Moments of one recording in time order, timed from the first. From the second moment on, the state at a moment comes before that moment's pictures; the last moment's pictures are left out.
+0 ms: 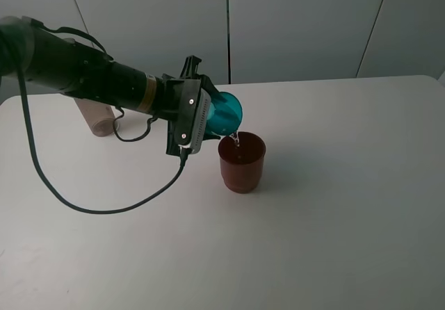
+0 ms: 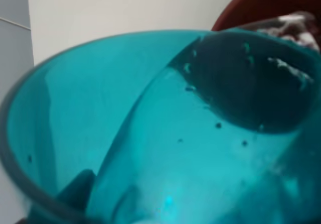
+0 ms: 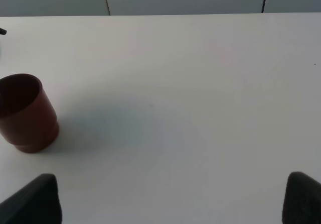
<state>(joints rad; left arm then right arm) -0.45 1.99 -1.12 1.52 -0.52 -0.12 0.06 0.00 -0.50 0.09 1.10 -0.01</state>
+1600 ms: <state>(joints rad) -0.47 1.99 -1.12 1.51 -0.43 -0.02 0.06 0.00 -0.50 0.09 1.10 -0.01</state>
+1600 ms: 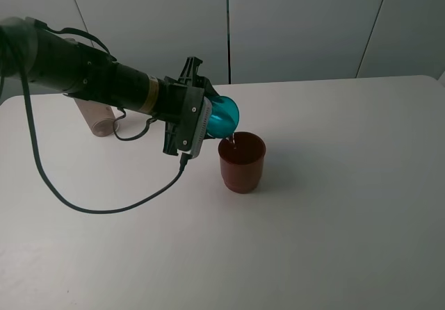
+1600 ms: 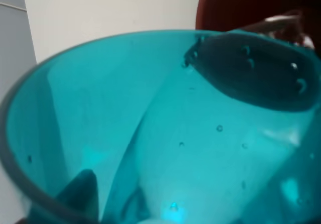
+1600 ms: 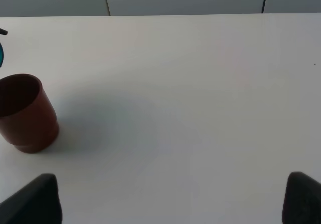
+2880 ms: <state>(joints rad) -0.53 1.94 -1.14 1.50 -0.36 0.08 0.06 0.00 -0.50 0.09 1.10 -0.01</state>
